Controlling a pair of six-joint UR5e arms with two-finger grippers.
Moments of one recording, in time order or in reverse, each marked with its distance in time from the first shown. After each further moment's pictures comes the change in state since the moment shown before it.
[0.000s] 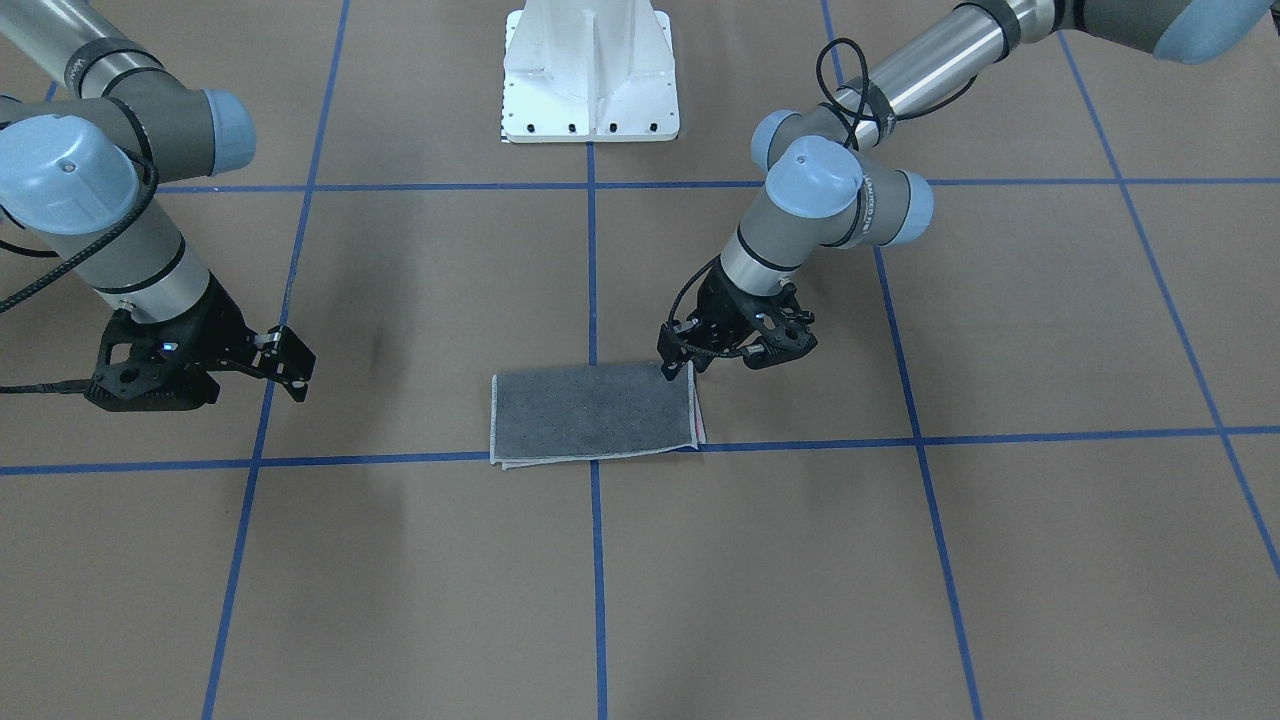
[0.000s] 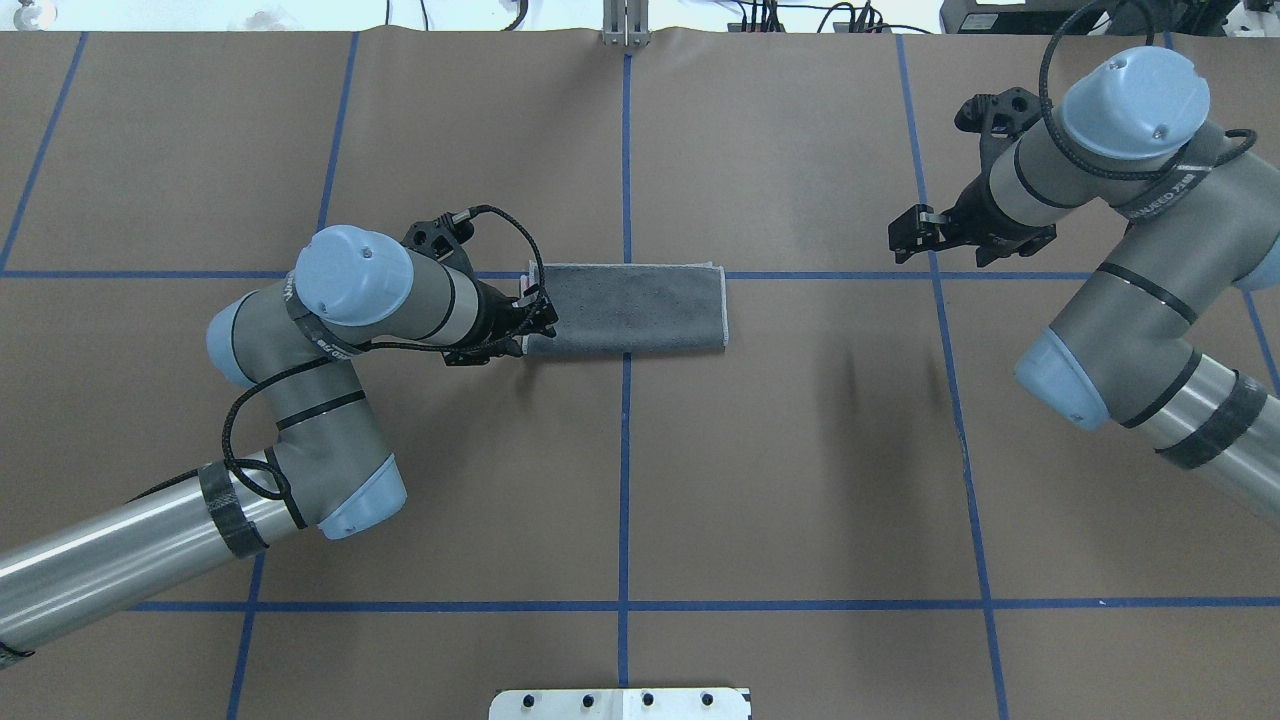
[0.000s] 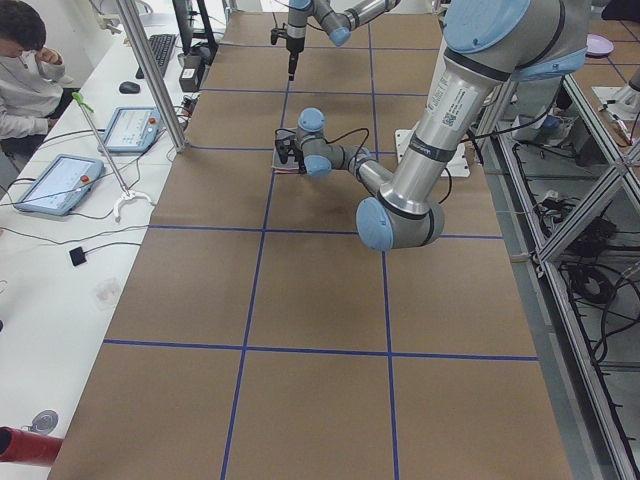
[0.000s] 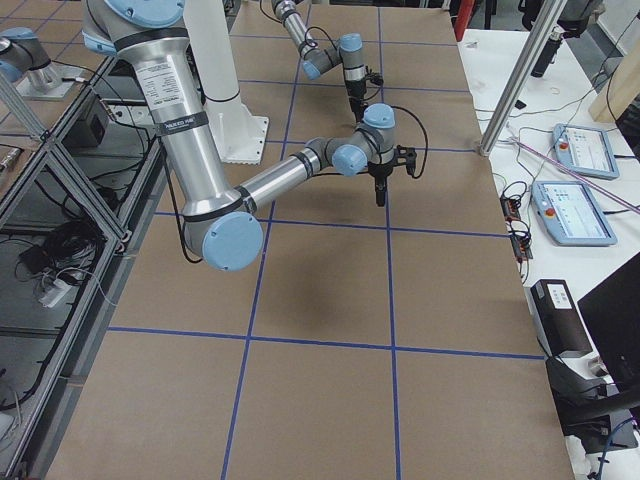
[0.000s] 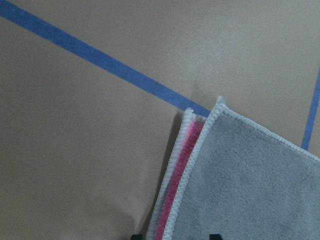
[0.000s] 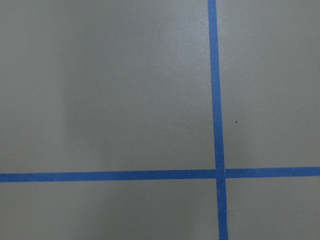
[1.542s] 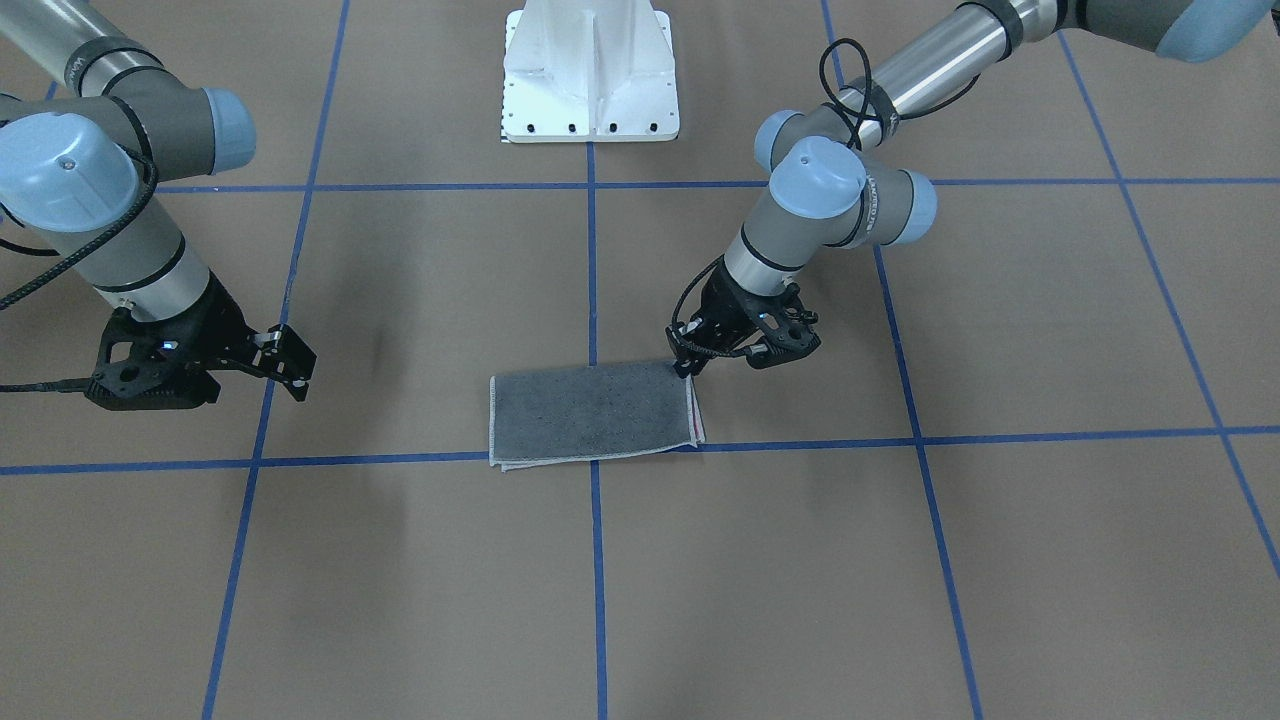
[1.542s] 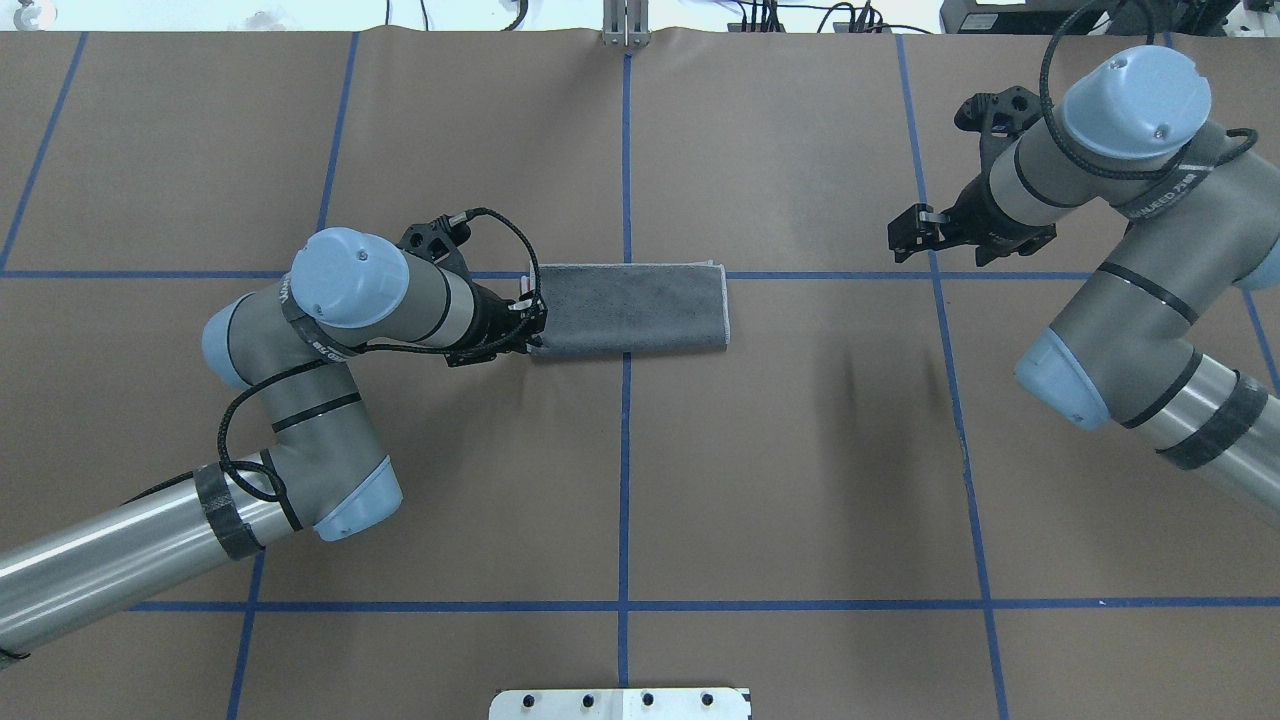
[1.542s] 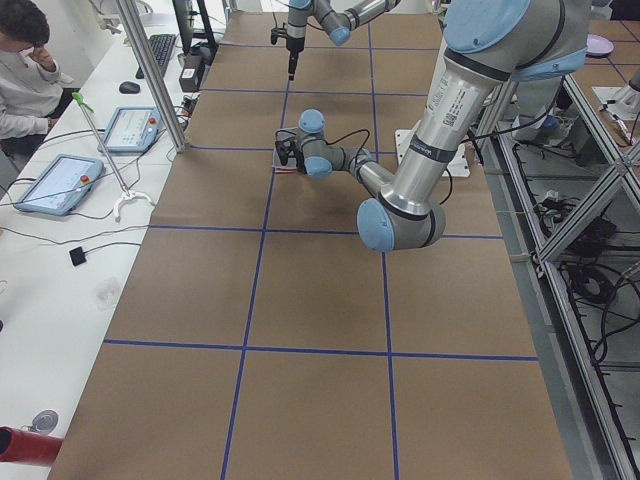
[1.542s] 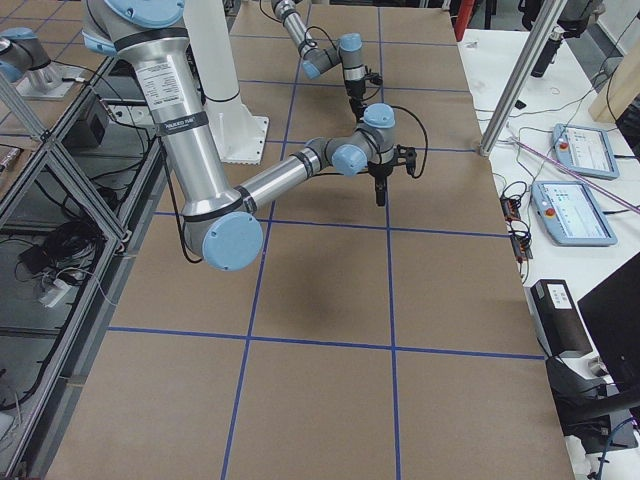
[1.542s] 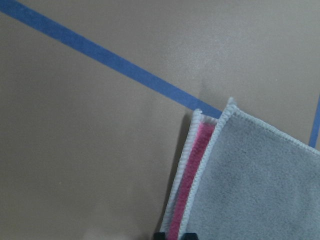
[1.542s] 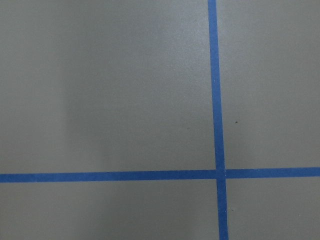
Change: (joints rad) left arm 0.000 0.008 -0.003 0.000 -0.001 0.009; right arm 0.000 0.000 0.005 0.000 -0.001 0.000
